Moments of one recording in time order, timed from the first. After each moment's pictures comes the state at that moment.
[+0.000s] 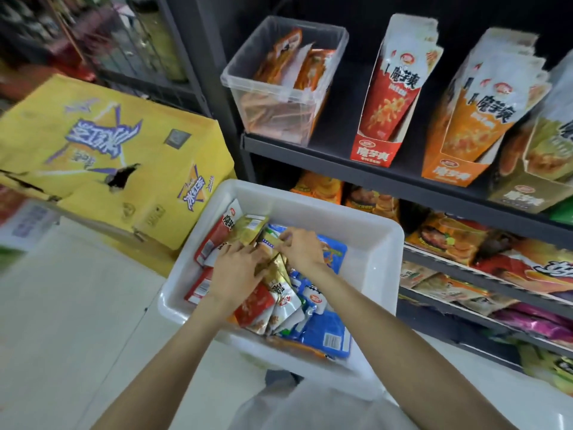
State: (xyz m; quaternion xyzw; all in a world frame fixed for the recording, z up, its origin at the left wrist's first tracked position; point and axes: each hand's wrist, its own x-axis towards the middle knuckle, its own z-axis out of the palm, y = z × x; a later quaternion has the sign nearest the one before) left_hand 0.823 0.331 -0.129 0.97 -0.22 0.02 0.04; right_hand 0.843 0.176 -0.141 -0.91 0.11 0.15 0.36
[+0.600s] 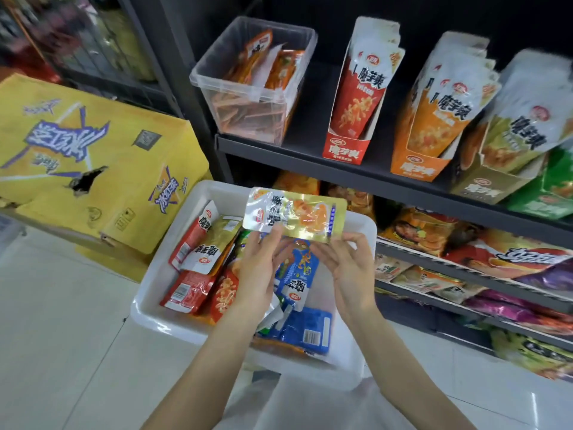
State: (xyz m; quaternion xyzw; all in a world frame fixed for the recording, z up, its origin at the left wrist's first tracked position) left_hand 0.790 0.238 -0.063 0.53 0.15 -0.16 0.82; right_hand 0.749 0.121 -0.062 -0.47 0.27 -0.12 0.83
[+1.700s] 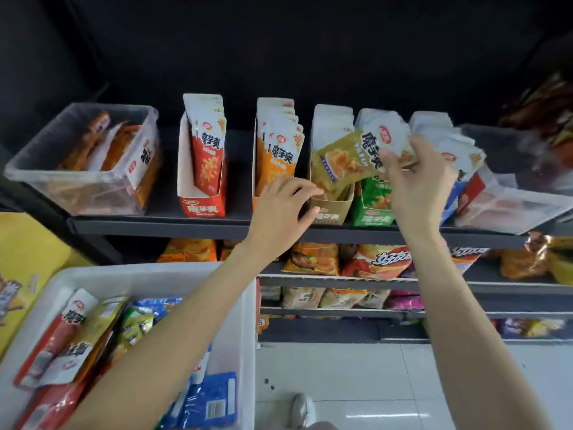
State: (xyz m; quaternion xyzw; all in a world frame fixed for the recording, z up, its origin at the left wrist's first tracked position) left_hand 0.851 0.008 -0.010 0.80 -0.50 0.20 0.28; right_hand 0.736 -0.144 0.069 -0.81 0.26 -0.45 0.27
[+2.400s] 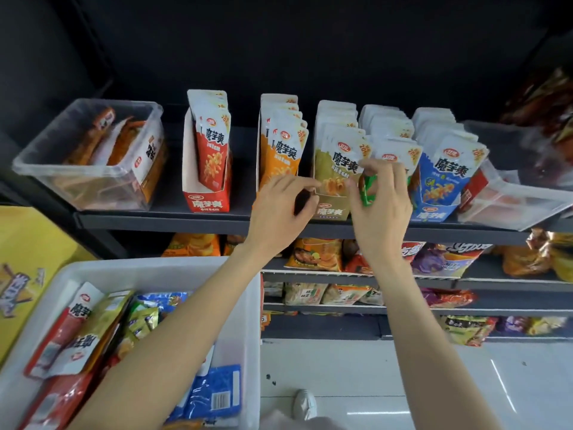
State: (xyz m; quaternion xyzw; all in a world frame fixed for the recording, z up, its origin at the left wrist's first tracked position) left_hand 0.842 0.019 -0.003 0.78 -0.45 0.16 0.41; right_hand 0.741 -0.106 0.022 -0.83 0.20 -0.48 0.17
